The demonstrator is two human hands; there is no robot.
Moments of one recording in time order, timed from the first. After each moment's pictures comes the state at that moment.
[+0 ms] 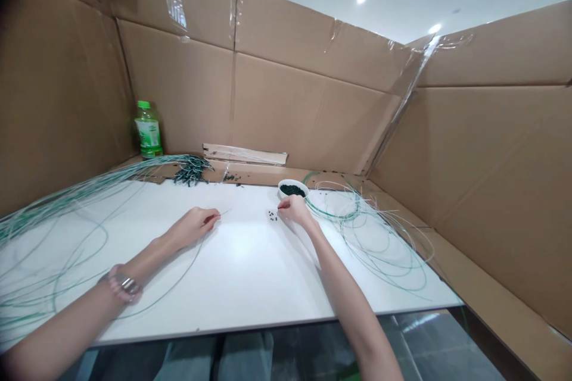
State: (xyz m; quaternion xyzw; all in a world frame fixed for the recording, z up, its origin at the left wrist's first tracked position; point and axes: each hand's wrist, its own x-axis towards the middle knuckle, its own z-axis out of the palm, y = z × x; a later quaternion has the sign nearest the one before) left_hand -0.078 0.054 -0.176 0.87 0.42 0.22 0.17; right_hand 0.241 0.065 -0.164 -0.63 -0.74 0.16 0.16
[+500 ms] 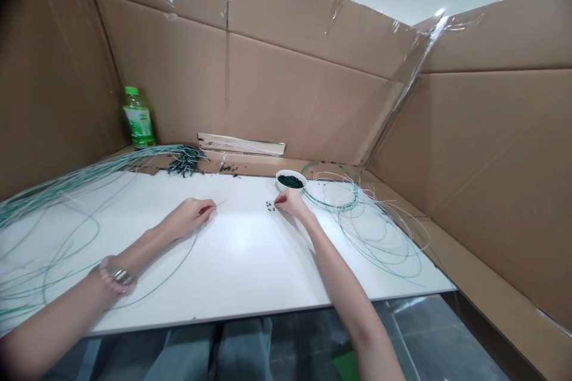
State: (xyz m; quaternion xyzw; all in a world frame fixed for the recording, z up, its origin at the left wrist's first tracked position) left_hand -0.079 0.053 -0.175 0.87 0.42 0.21 0.17; right_hand 0.241 0.060 -0.173 -0.63 -0.75 0.17 0.14
